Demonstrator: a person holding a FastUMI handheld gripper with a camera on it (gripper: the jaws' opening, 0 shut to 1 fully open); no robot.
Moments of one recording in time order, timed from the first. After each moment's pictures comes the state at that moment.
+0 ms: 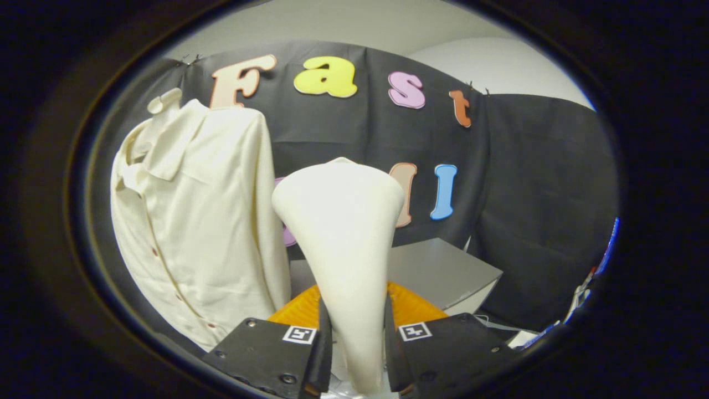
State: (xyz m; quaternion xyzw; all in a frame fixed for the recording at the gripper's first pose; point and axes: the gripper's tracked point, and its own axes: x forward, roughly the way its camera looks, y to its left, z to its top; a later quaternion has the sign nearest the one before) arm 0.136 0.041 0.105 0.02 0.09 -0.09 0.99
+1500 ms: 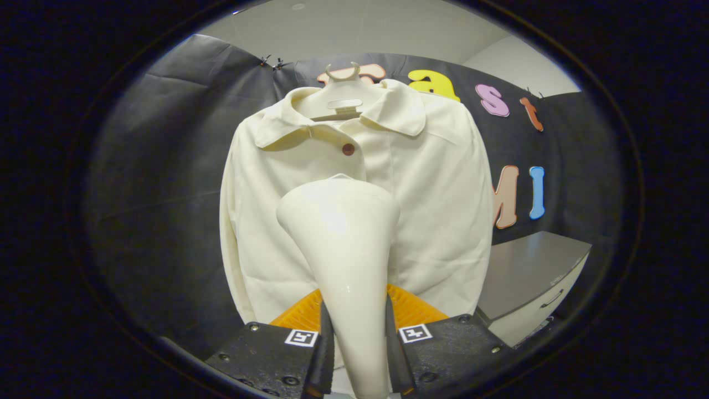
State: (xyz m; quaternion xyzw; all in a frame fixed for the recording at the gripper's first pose) arm 0.150 0.314 0.014 0.01 0.05 0.11 0.99
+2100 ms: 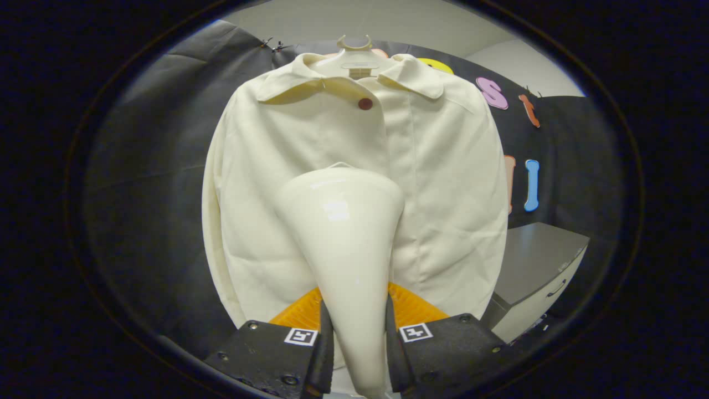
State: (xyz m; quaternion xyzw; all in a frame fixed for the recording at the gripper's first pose) arm 0.167 0.318 -0.031 -0.02 0.08 0.05 1.00
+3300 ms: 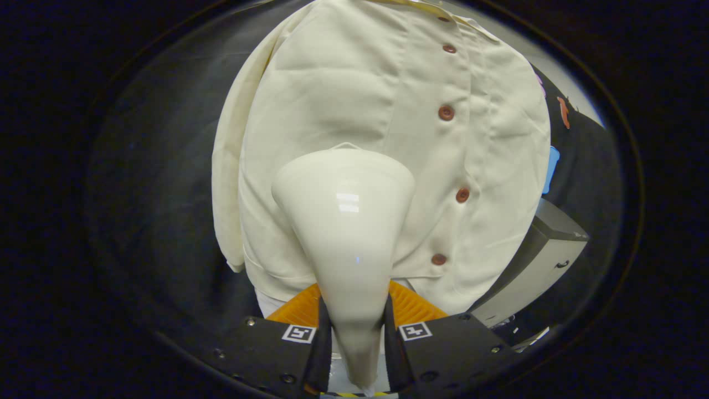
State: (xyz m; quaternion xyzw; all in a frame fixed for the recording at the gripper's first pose) arm 0.145 0.318 -0.208 -0.15 0.24 0.04 0.96
